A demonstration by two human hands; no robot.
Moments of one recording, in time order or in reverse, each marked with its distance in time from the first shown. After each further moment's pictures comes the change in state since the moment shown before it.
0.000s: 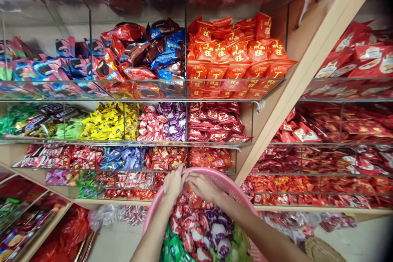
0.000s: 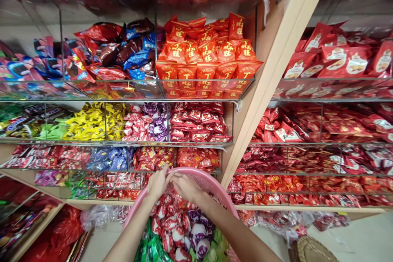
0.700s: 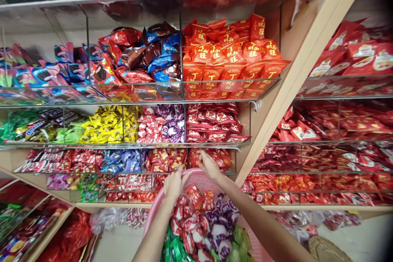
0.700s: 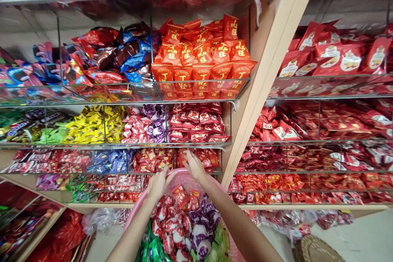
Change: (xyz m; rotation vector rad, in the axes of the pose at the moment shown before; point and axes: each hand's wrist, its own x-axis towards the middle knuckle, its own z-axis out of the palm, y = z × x) left_hand 0.001 -0.001 0.002 -0.012 0.043 0.012; right_hand 0.029 0.045 -0.027 0.001 0.327 0.220
